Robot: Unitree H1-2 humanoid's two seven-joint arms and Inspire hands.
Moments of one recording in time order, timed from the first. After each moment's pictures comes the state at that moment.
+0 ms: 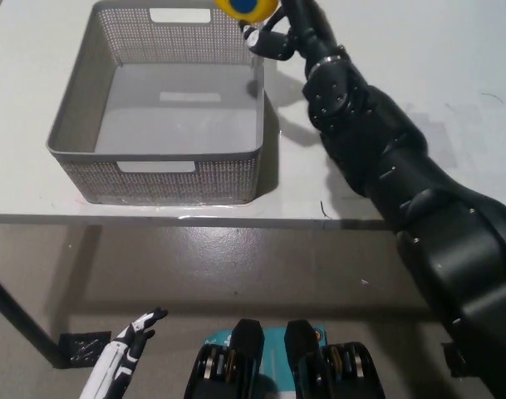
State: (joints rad) left_arm 0.13 0.18 -0.07 0.04 0.11 -0.25 -0.12; right_arm -1.38 0.05 0.20 1.42 -0.33 -0.21 -0.27
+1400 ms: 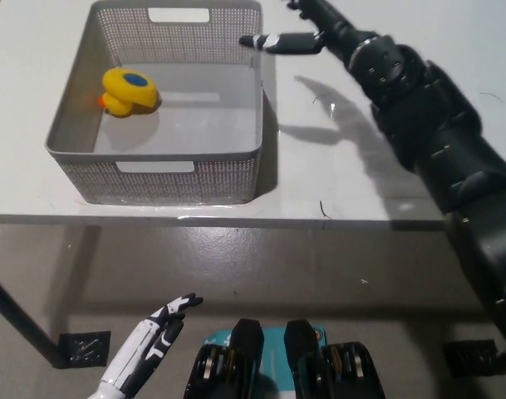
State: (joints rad) left_arm 0.03 0.23 -0.15 0.04 0.15 -0.22 -0.18; right_arm -1.36 -0.12 0.17 1.30 -0.26 -0.17 0.13
